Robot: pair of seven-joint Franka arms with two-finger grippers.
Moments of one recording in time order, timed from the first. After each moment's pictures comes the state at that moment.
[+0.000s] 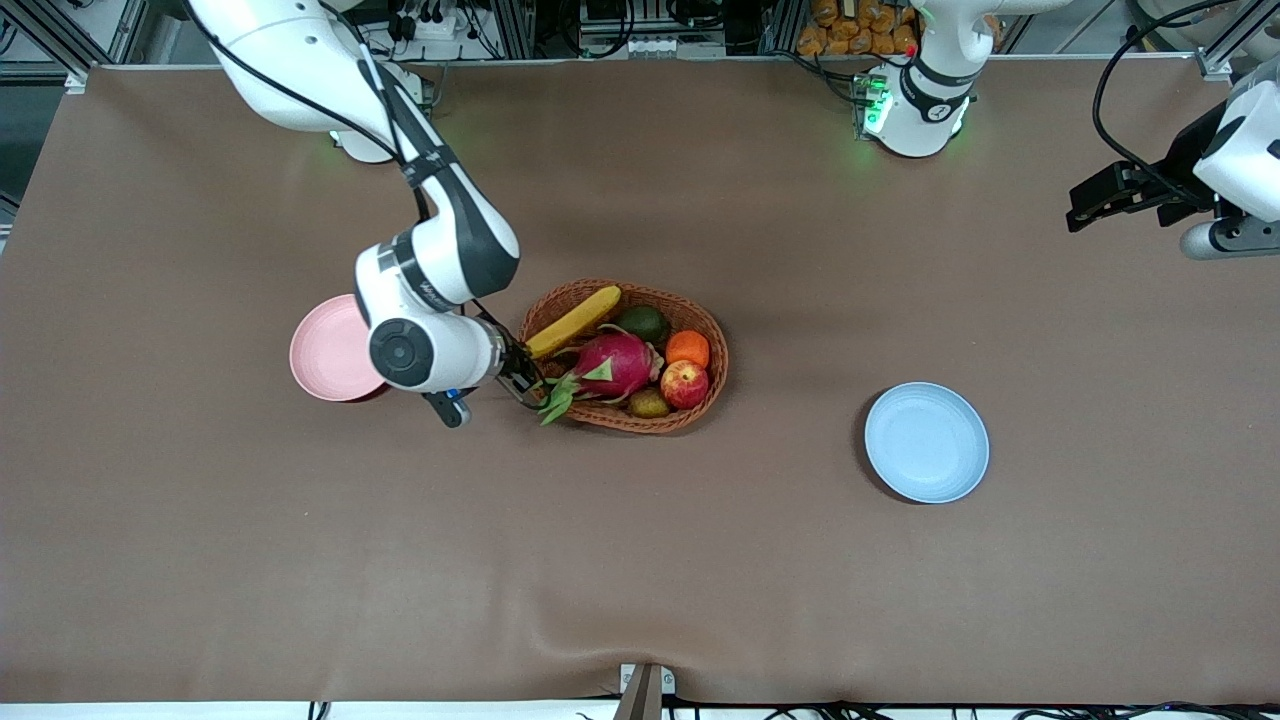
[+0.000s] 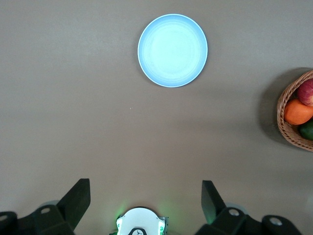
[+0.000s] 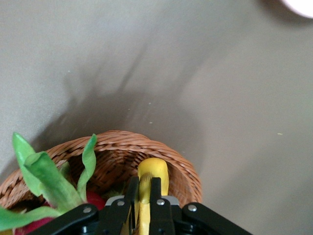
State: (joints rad) left arm -0.01 -0.01 -0.08 -1.52 -0.01 1.38 -0.15; right arm 0.42 0.54 0.03 -1.60 0.29 1.85 1.28
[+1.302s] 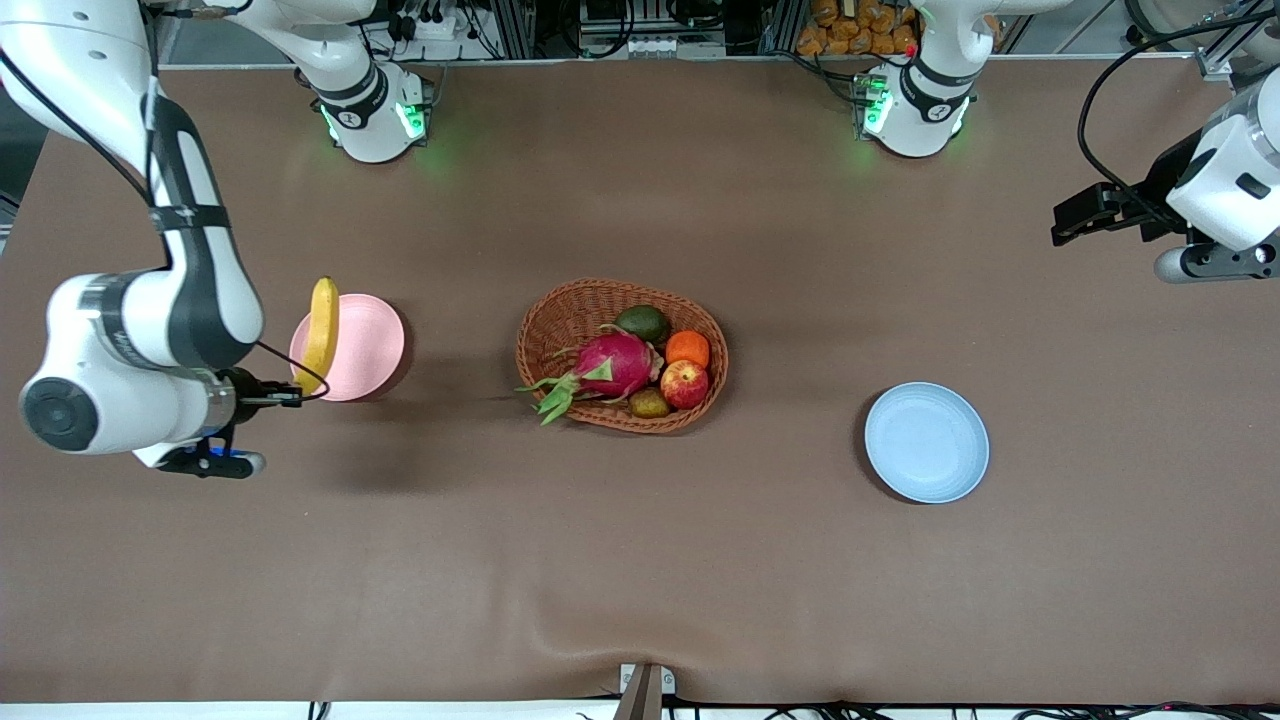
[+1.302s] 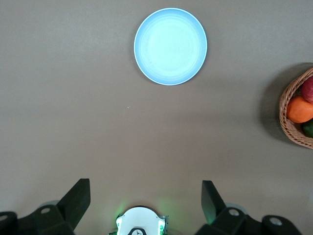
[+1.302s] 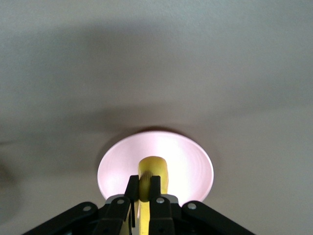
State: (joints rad) left arm -0.02 0.02 -0.09 -1.52 -0.01 1.39 -0.15; right arm 0.00 0.50 0.02 -1.64 0.00 1.82 0.10
